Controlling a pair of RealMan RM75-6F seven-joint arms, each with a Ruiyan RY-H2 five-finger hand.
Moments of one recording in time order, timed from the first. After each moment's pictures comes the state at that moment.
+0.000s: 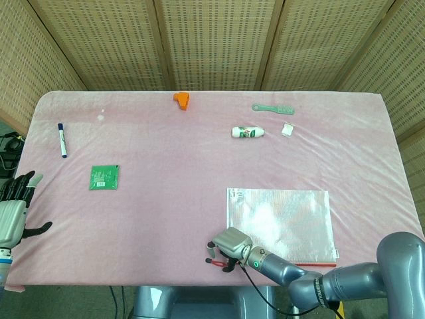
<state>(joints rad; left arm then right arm) -0.16 -1.10 -0.08 -1.70 1.37 1.38 0.12 1.05 -1.51 -0.04 -1.80 -0.77 0.65 -0.37</state>
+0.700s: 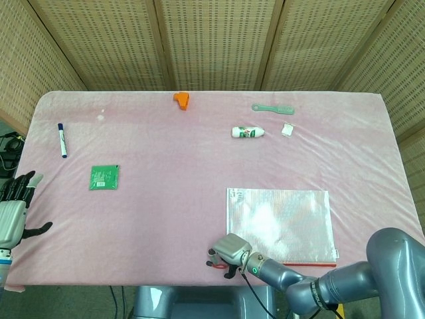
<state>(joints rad) -0.16 -1.09 -0.08 -1.70 1.38 1.39 0.12 1.09 -1.52 -0.10 -1.84 -0.73 0.71 -0.42</state>
